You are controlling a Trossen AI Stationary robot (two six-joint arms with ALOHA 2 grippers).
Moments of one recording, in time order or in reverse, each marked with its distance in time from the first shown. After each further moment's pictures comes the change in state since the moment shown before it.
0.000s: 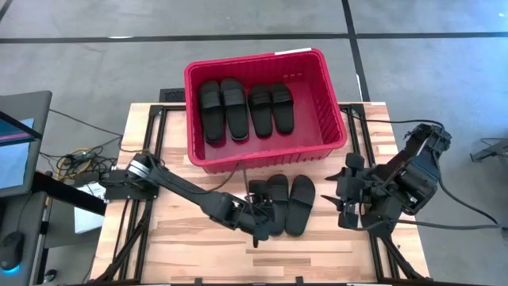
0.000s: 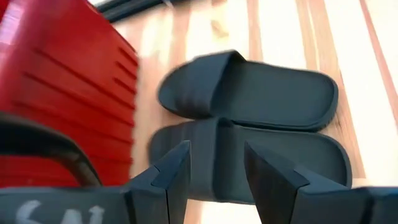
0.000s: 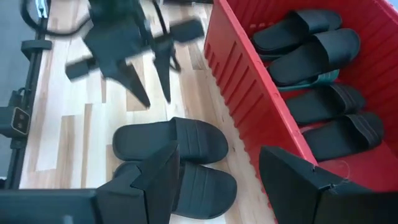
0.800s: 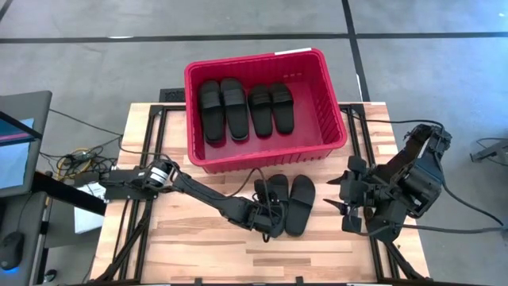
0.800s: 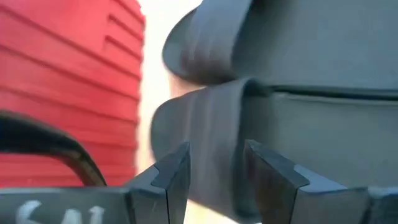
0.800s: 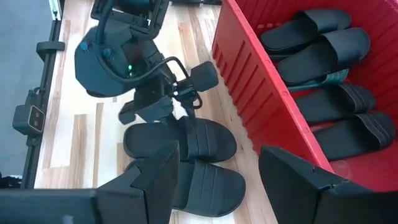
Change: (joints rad) left arm 0.054 0.201 0.003 0.053 -0.115 0.026; right arm 0.043 0.000 0.000 -0.004 0.004 0.038
